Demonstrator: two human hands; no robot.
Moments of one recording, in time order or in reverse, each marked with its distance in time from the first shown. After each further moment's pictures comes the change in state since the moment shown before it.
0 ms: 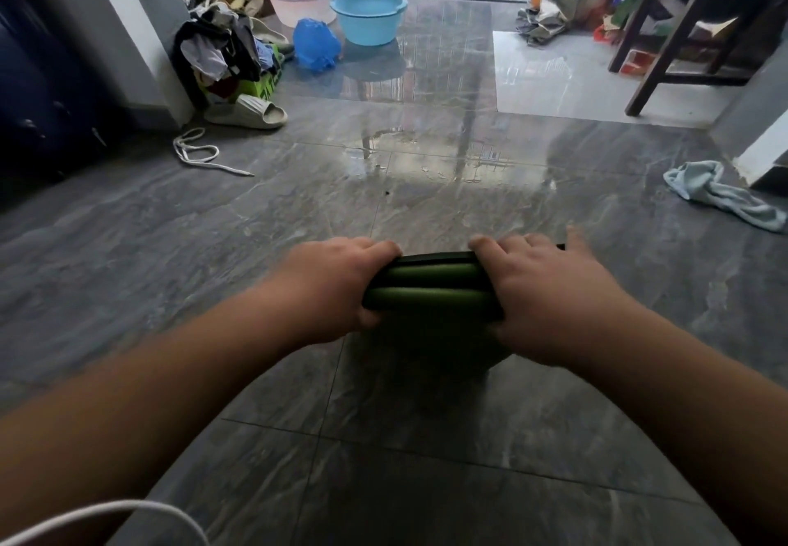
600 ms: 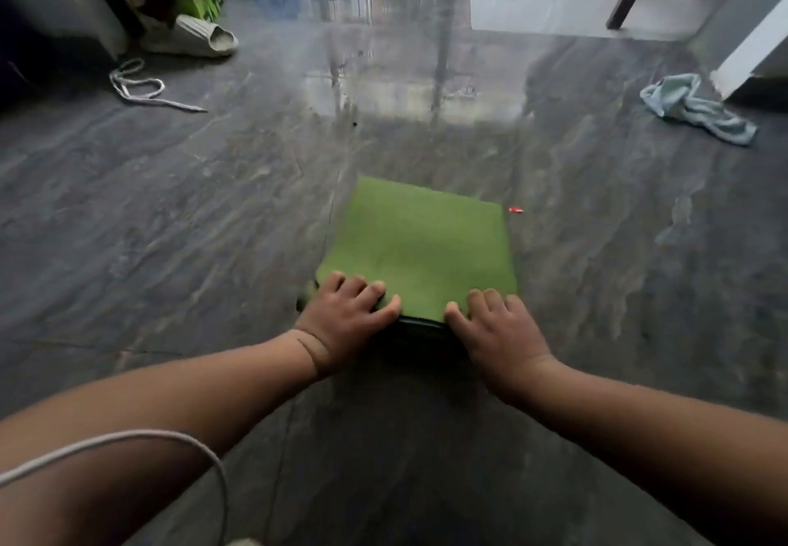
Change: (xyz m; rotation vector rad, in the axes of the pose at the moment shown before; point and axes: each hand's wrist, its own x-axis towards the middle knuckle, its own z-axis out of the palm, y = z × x) left_hand -0.043 0.040 0.187 0.182 0.165 0.350; right_hand -0.049 -0.006 0.199 -0.133 0.151 -0.151
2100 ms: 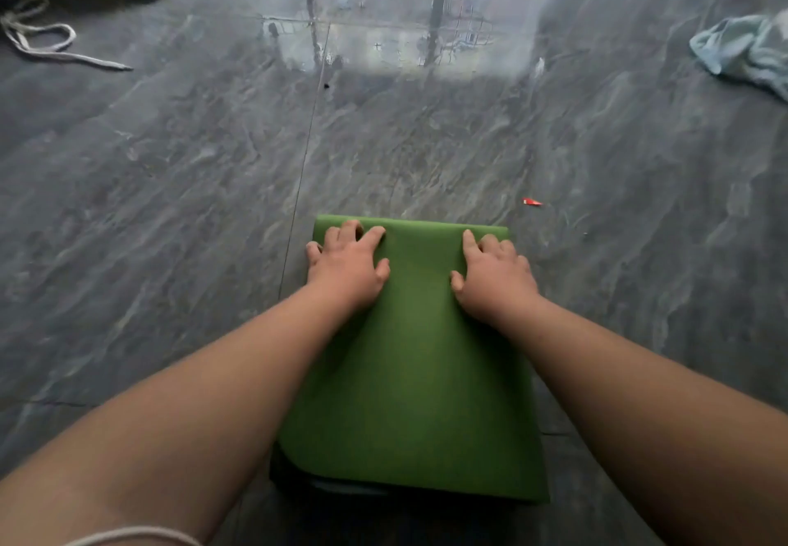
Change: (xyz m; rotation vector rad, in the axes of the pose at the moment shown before) left_hand 0.129 -0.060 0.113 -0.359 -0.505 -0.743; right_hand 0.152 0.076 0.114 0.400 -0.377 0.485
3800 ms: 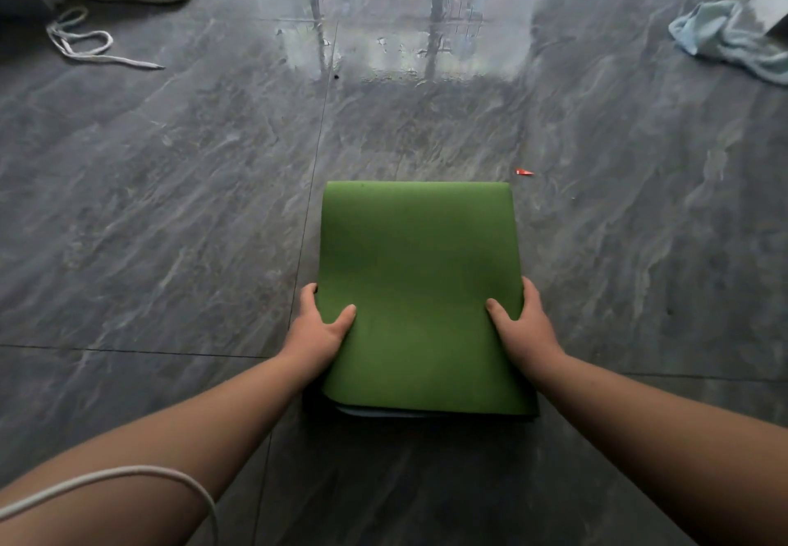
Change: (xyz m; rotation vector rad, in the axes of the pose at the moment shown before) left_hand -0.152 -0.052 0.055 -0.823 -0.059 -0.413; right_hand -0.140 0.029 0.060 1.046 0.066 0.320
